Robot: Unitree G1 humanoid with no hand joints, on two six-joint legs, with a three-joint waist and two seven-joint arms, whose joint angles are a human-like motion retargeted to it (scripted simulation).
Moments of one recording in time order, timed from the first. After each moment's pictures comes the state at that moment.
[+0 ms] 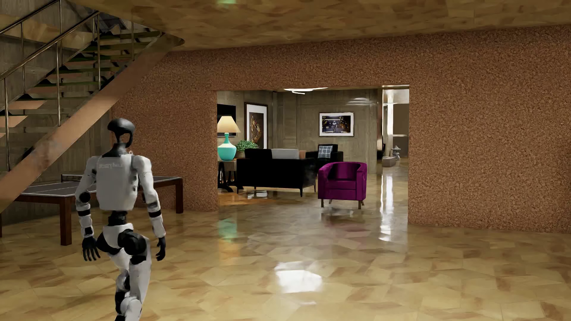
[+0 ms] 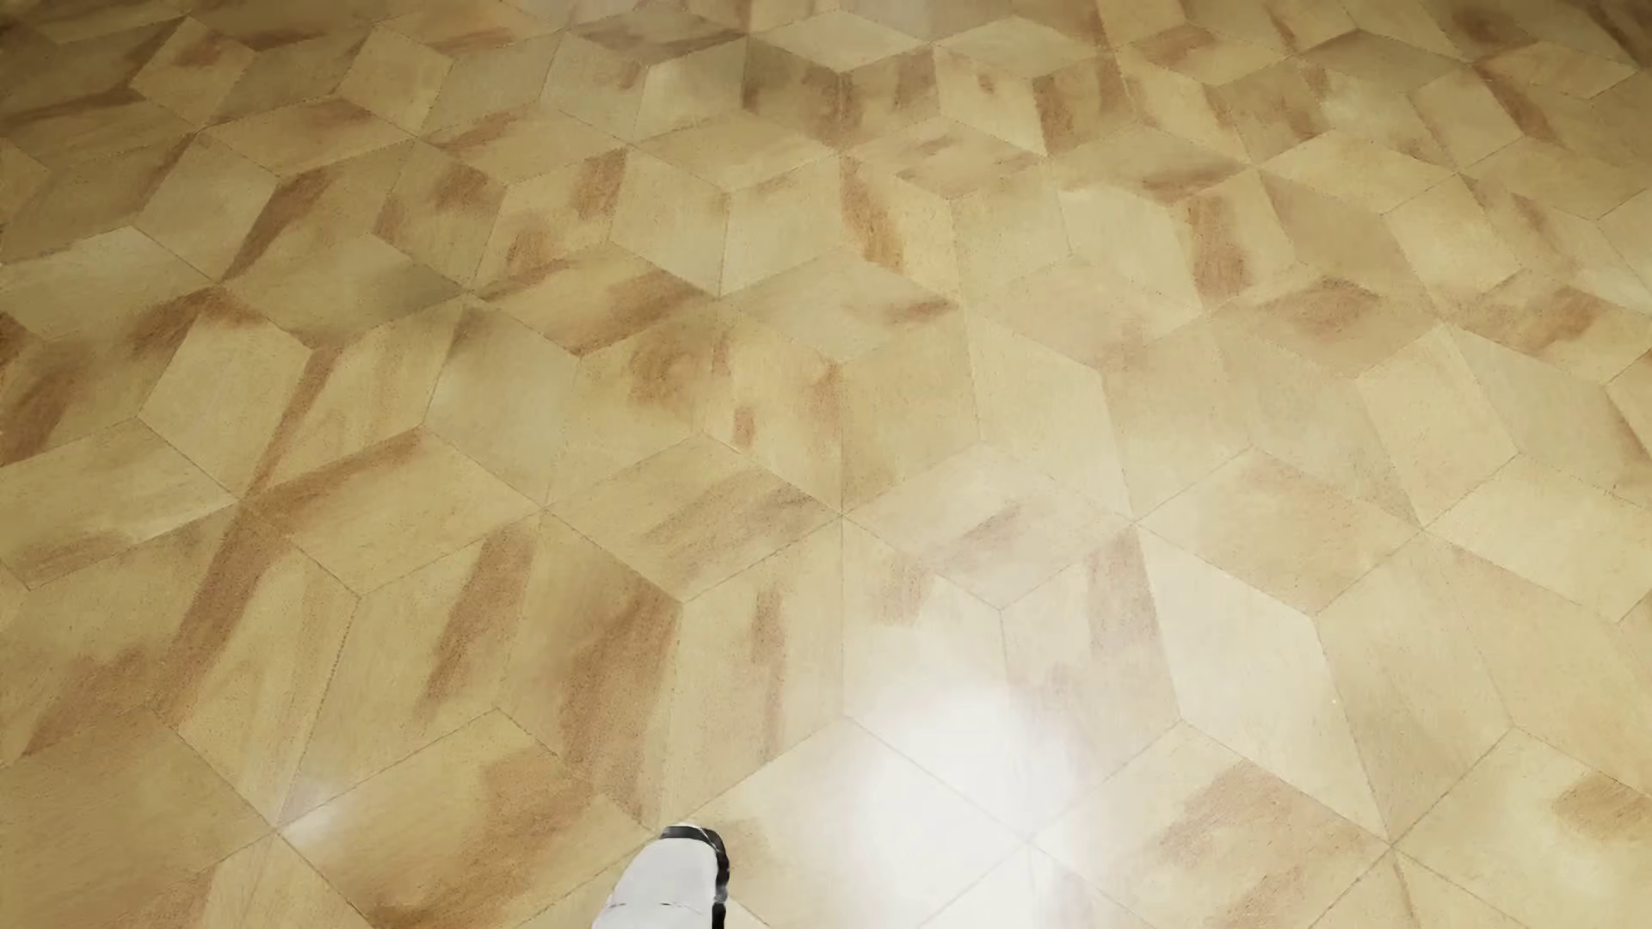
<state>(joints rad) -0.56 0.15 0.15 0.18 0.04 0.05 0.00 0.00 0.14 0.63 0.46 0.17 0.10 0.00 -0.33 0.36 -0.41 0.00 0.00 -0.54 0.61 0.97 0.82 0.00 0.00 0.00 0.00 0.00 0.00</state>
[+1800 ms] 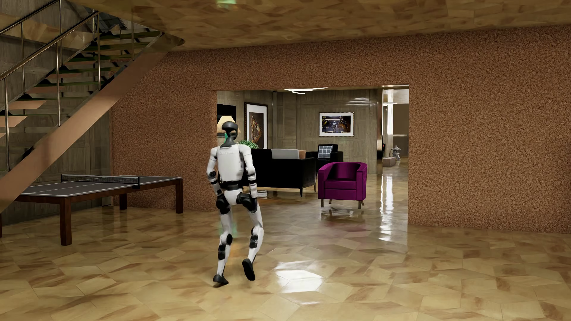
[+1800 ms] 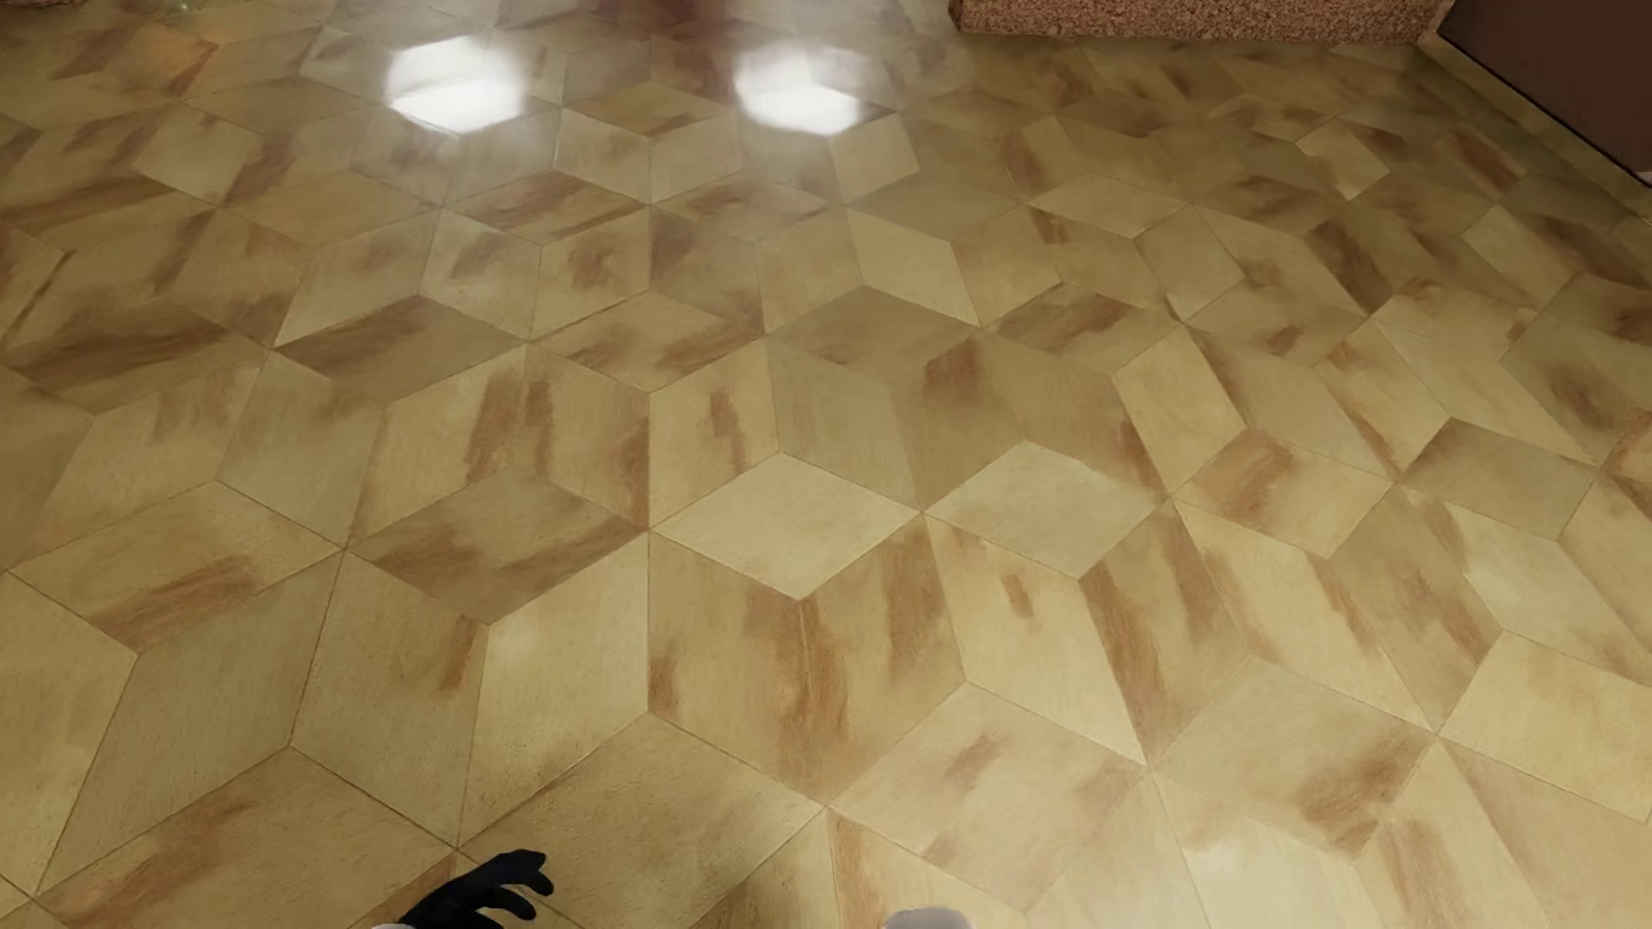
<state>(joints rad) -0.05 -0.38 -0.12 0.06 0.00 0.01 0.00 0.00 0.13 0.57 1.28 -0.04 0.25 -0.10 0.23 0.44 -0.41 0.00 0.00 -0.54 0.73 0.89 0.75 0.00 0.00 0.00 0.00 0.00 0.00</state>
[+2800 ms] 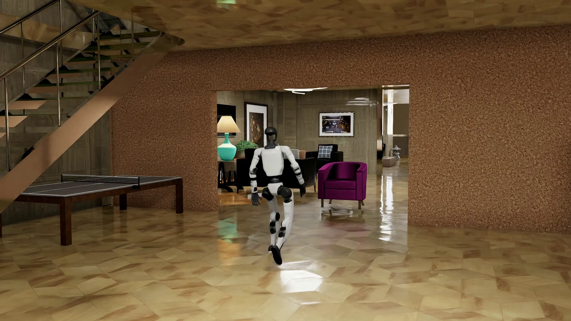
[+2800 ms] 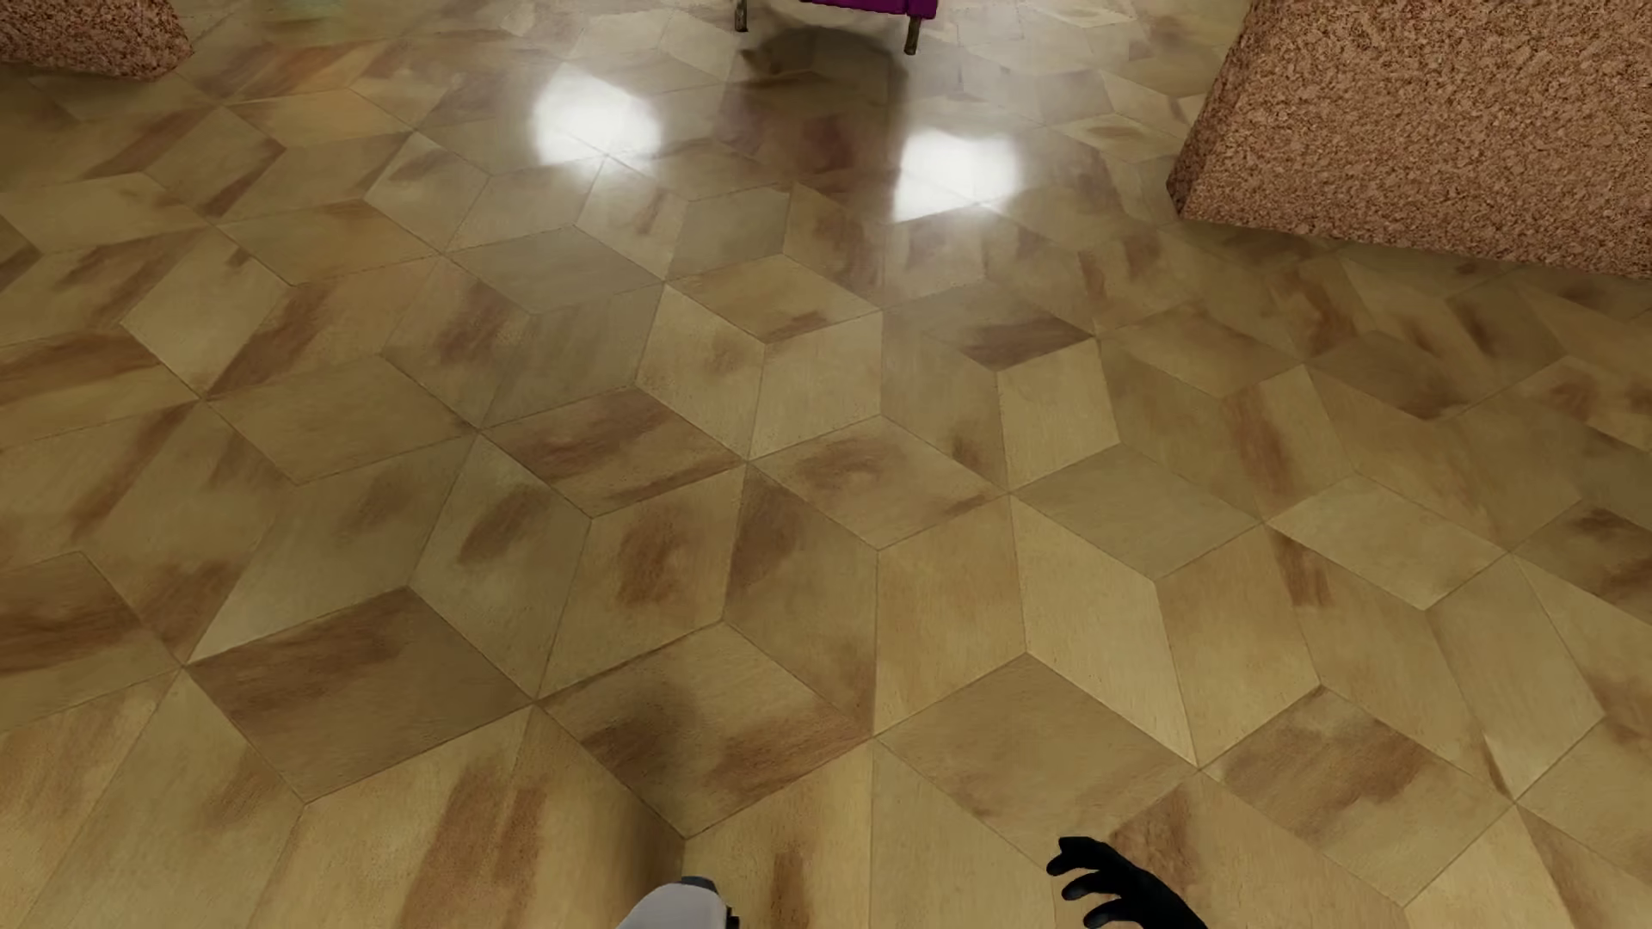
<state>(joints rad) -0.55 0.18 0.19 0.09 -0.02 -0.02 0.00 0.00 0.04 0.74 0.73 0.21 0.06 0.01 0.19 0.37 -0.45 0.00 0.00 -0.69 0.43 1.09 0.71 0.00 0.00 0.00 0.00 0.00 0.00</state>
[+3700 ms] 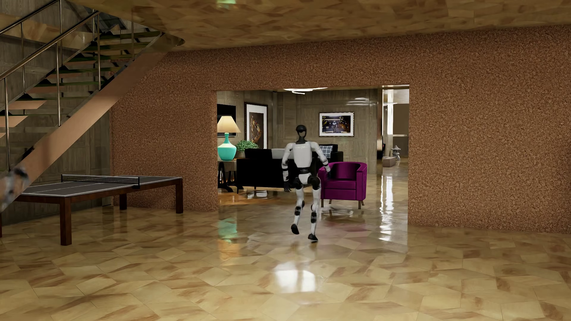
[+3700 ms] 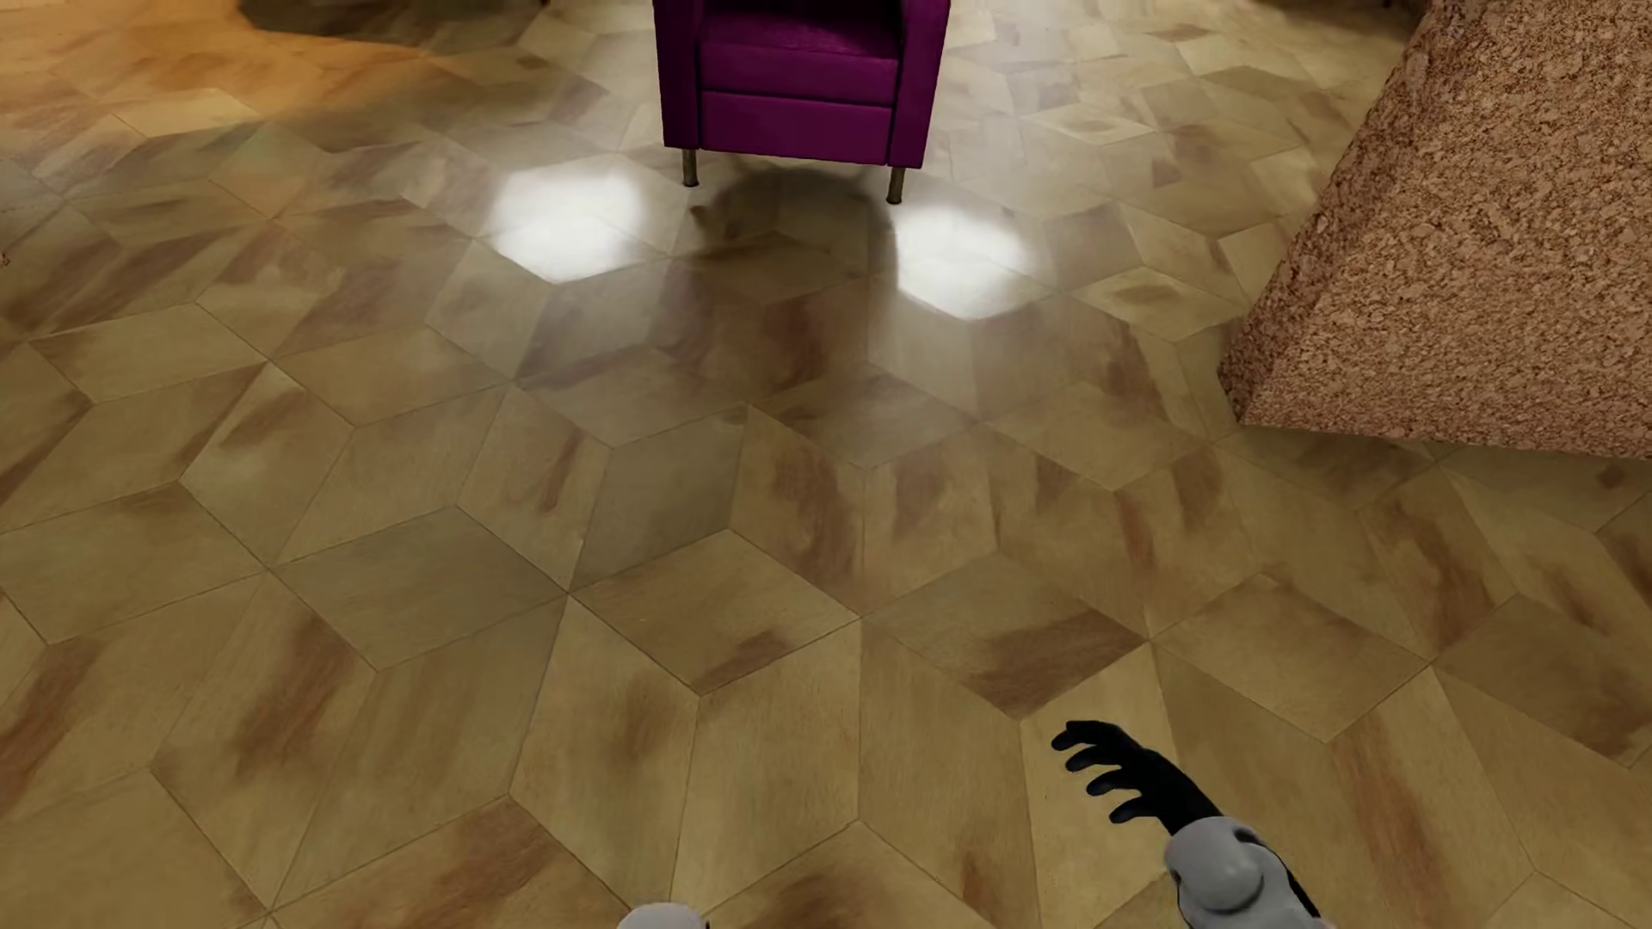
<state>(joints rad) -0.46 0.02 0.13 0.19 0.13 0.05 0.00 0.00 0.08 1.25 0.46 0.24 -0.03 -0.14 -0.12 0.38 -0.52 0.00 0.00 -0.56 0.39 0.99 0.57 0.00 0.00 0.00 0.00 0.00 0.00</state>
